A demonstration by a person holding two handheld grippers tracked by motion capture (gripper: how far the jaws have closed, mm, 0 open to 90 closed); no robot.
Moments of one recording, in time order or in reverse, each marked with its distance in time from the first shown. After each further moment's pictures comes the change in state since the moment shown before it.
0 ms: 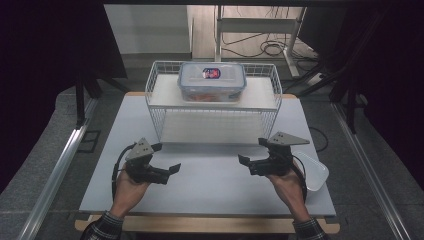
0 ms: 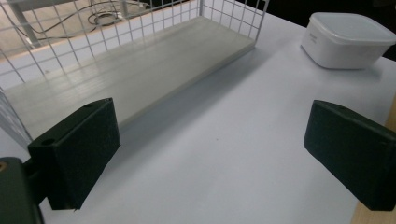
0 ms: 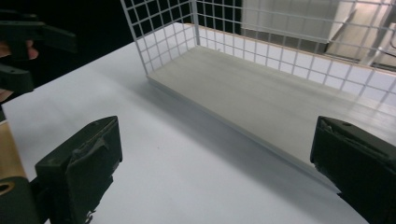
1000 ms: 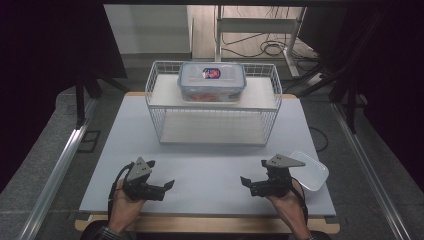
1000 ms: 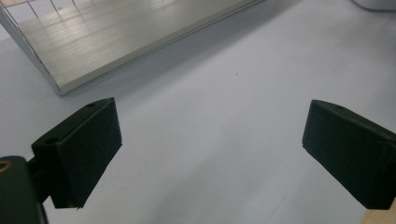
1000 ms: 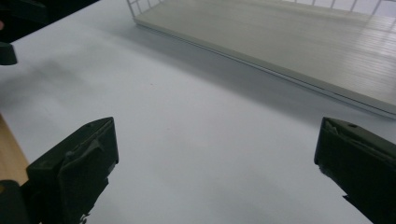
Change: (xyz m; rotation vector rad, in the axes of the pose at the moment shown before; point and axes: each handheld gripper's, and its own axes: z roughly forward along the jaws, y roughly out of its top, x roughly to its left) left arm -0.006 -0.054 -0.002 0.098 0.102 0.005; right arm 0.008 -0.063 0.001 0.104 -0.043 0.045
